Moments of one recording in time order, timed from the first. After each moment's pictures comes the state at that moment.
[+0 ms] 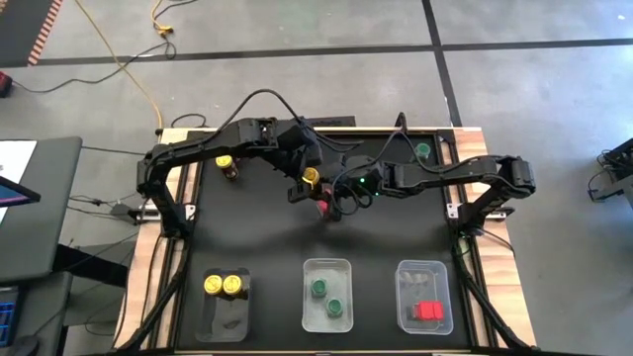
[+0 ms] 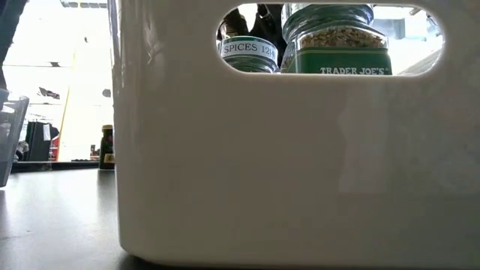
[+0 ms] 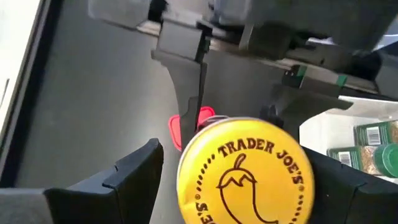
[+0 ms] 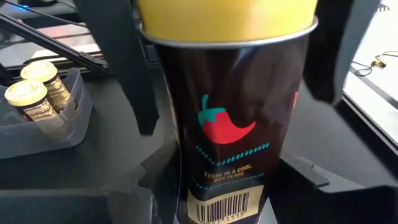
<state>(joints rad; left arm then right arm) 0.21 1.75 1.91 -1.07 0.11 0.08 -0.09 1.56 1.10 0.05 0.06 0.07</state>
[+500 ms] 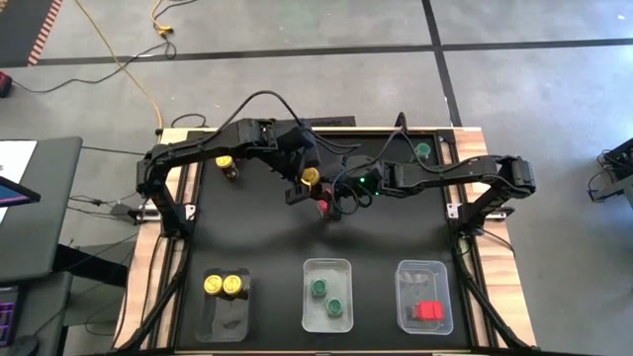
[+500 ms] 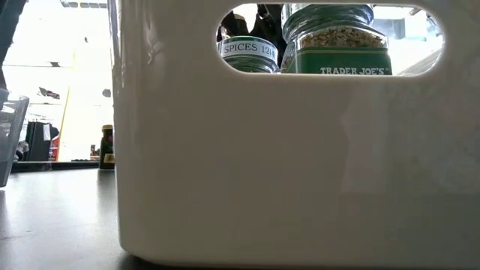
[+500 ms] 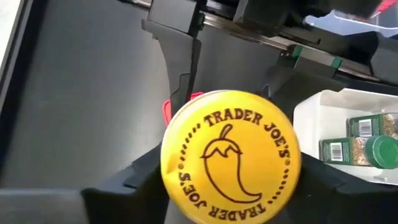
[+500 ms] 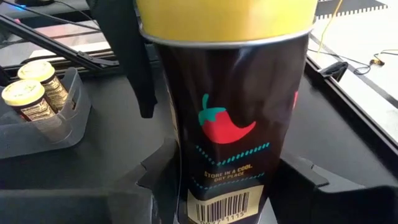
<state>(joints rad) 0.21 1.74 1.91 -1.12 0.12 0.04 -0.09 1.56 1.10 0.04 0.06 0.07</state>
